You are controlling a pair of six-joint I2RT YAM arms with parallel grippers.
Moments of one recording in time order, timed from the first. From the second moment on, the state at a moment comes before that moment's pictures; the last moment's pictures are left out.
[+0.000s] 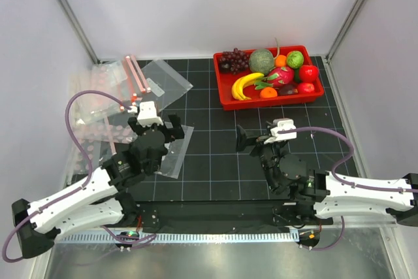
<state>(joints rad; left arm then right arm) -0.99 0.81 0.74 -0.20 -0.96 -0.42 1.38 0.77 0.65 0.25 1.20 0.06</state>
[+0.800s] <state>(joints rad) -0.22 1.52 0.86 -0.17 -0.29 -0.83 1.38 0.74 0.59 0.25 1.08 0.04</state>
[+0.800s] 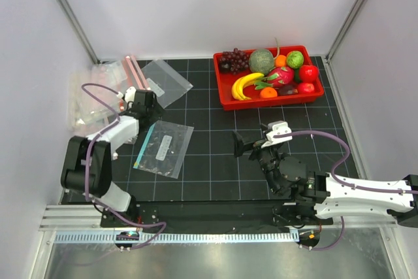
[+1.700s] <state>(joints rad) -0.11 1.86 1.12 -0.13 -0.37 -0.86 1.38 0.75 0.59 0.24 1.04 0.04</state>
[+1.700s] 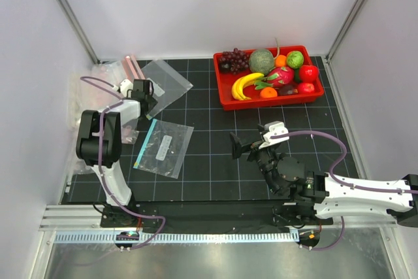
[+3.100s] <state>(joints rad) -0.54 1.18 0.90 -0.22 -0.26 -0.70 1.17 0.85 0.67 0.09 0.78 0.15</state>
